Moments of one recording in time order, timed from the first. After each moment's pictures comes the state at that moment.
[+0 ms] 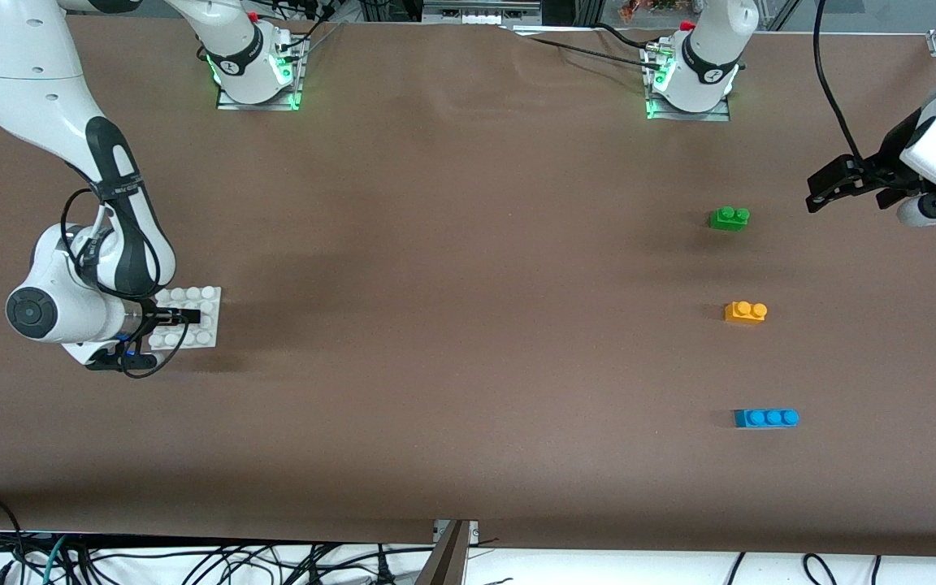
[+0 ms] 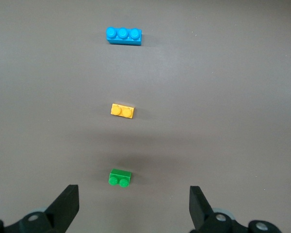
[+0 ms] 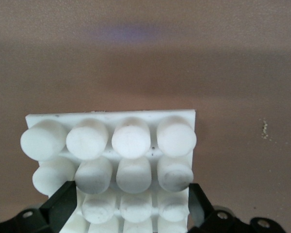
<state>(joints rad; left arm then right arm) -0.06 -0.02 0.01 -1.64 0.00 1.59 -0.15 0.01 0.67 -0.12 -1.72 0.01 2.16 -0.14</state>
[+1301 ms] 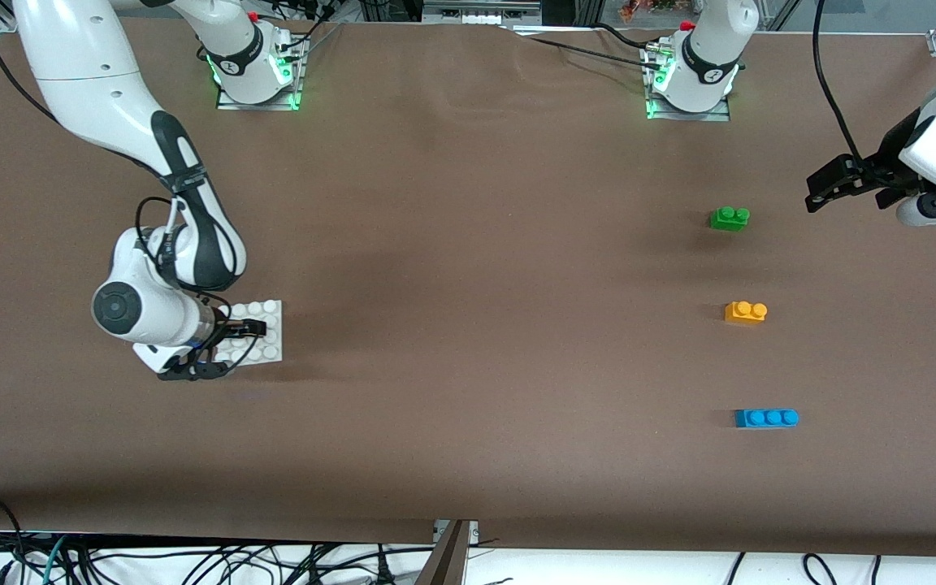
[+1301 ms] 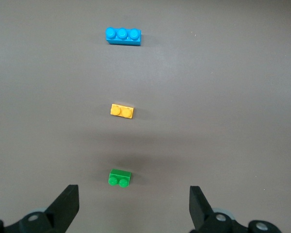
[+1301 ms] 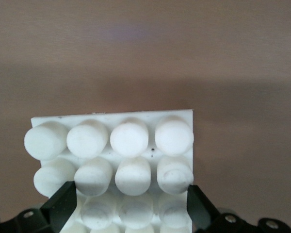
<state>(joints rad) -0.06 -0.02 0.01 -1.64 0.00 1.59 -0.15 0.19 0.68 -0.08 -1.72 0.10 2.29 -0.03</state>
